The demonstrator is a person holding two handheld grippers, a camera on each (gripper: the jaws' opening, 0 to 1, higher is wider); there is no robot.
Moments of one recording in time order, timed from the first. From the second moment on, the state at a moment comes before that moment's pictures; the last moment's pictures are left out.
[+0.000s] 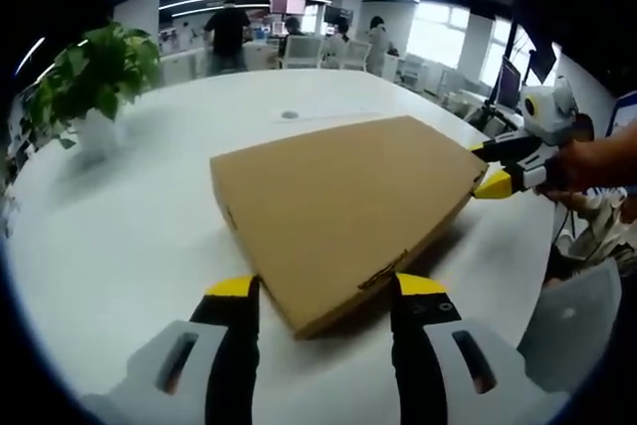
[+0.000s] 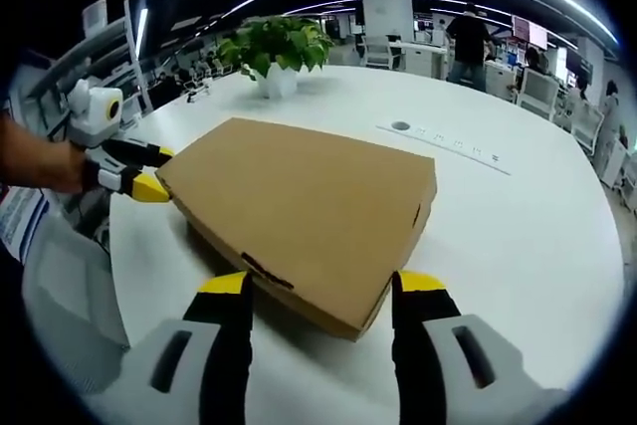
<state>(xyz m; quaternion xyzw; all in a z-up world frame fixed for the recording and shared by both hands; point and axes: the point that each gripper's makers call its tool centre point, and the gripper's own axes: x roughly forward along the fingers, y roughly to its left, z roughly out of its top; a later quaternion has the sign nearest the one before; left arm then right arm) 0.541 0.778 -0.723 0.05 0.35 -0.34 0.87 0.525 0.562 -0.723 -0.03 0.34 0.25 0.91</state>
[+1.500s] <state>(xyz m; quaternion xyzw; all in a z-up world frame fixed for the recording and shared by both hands) 0.470 0.842 -0.725 0.06 0.37 -0.36 0.85 0.434 0.621 -0.722 -0.03 0.35 0.25 0.90</state>
